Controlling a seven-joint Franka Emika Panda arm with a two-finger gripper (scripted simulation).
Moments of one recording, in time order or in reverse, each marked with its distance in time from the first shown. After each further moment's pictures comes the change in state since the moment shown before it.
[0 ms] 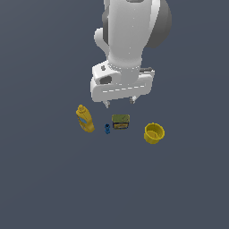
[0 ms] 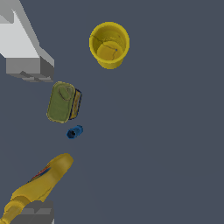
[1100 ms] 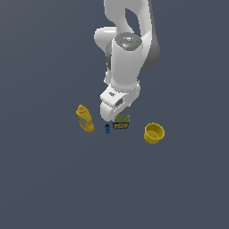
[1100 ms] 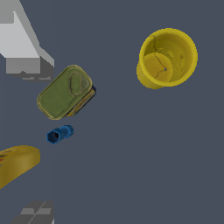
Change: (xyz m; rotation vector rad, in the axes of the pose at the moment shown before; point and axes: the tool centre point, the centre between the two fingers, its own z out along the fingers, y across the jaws) arm -0.022 -0.016 0.086 0.012 0.005 -0.561
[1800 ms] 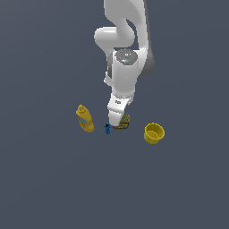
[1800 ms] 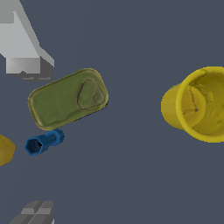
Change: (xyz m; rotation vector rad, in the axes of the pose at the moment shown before) arm -0.014 -0.022 0.050 0.006 0.008 -0.365
